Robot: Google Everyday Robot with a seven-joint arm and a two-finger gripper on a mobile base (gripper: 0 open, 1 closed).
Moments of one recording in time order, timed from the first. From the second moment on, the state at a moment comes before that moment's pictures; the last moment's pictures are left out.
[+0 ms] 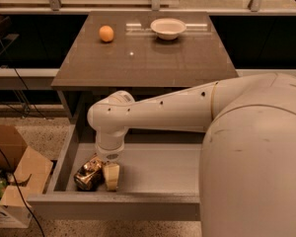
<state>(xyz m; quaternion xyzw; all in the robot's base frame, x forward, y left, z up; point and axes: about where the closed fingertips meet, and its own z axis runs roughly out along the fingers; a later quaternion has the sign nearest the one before) 0.505 0.126 0.580 -0.80 0.59 0.08 0.06</state>
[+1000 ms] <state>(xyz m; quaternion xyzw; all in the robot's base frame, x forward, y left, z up) 0.489 0.137 0.610 -0.81 0.57 0.08 0.08</state>
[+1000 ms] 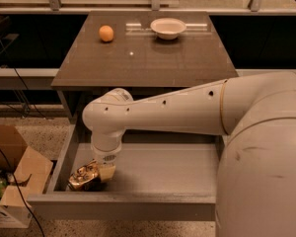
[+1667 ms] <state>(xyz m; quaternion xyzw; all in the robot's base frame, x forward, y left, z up) 0.470 0.127 0.671 -0.79 0.57 0.18 0.16</state>
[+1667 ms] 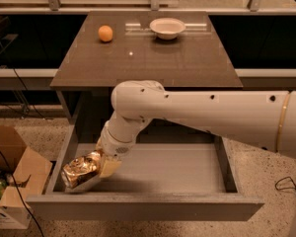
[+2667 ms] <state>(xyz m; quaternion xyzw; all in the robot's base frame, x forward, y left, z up) 0.493 0.036 0.778 -0.72 0.62 0.21 0.22</state>
